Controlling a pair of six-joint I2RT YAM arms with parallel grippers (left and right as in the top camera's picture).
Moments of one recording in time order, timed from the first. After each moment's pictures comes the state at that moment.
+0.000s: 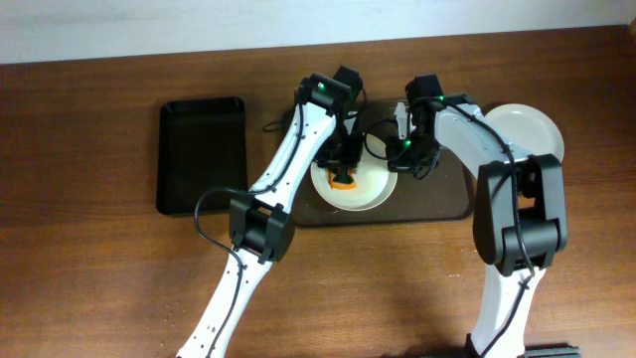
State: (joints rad) left arm -0.56 2.93 3.03 -1.66 0.30 -0.32; right arm 0.11 2.14 1.55 -0.87 -0.25 0.10
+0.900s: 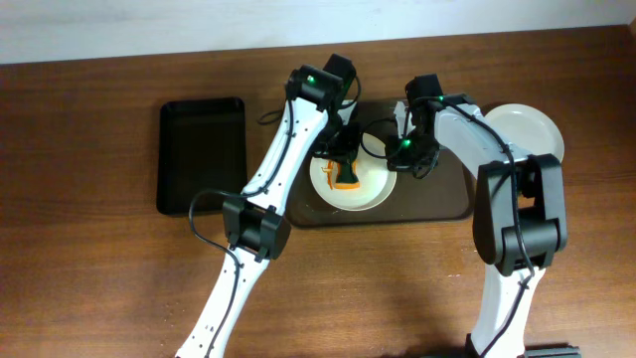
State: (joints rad) left arm -0.54 2.91 3.11 -1.69 0.33 -0.28; right arm 0.11 2.15 1.55 -0.86 -0.26 0.10
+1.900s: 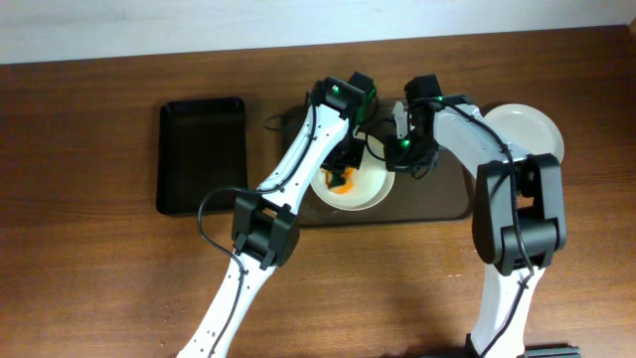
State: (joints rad) left arm -0.60 2.83 2.86 -1.65 0.02 -0.30; right arm 0.11 2.15 1.55 -0.86 -0.28 0.09
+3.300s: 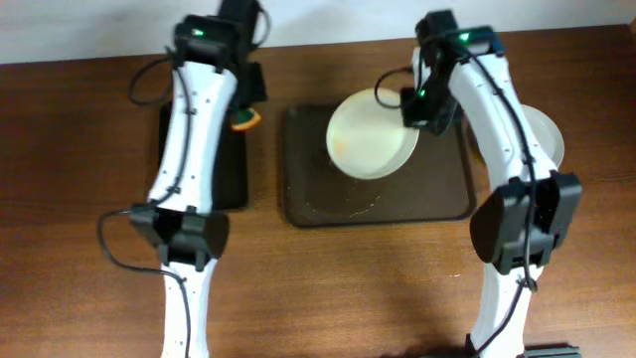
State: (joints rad) left arm -0.28 2.43 2.81 -1.66 -0.14 -0.43; right arm 0.11 2.16 2.16 -1.43 -0.04 0.13
